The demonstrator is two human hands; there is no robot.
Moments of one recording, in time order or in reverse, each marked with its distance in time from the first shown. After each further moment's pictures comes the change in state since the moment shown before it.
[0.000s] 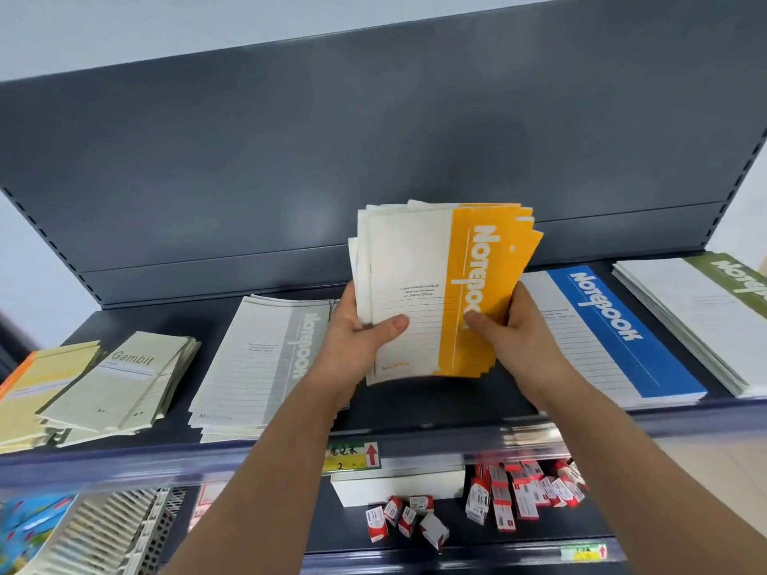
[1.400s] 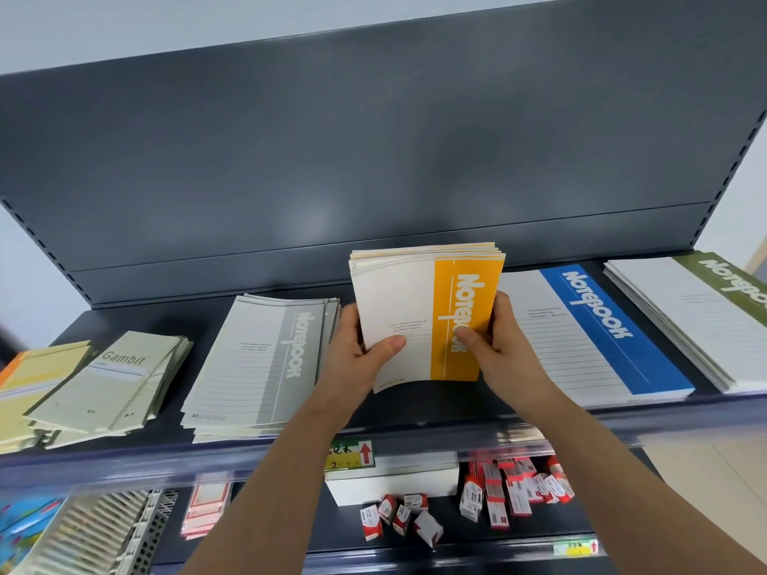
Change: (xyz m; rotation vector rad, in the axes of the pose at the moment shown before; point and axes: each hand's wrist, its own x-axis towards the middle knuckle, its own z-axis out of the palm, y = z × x) left_hand -0.005 -0.035 0.001 0.120 -0.012 0.091; right_hand -0.016 0.010 0.004 -0.242 -0.055 -0.126
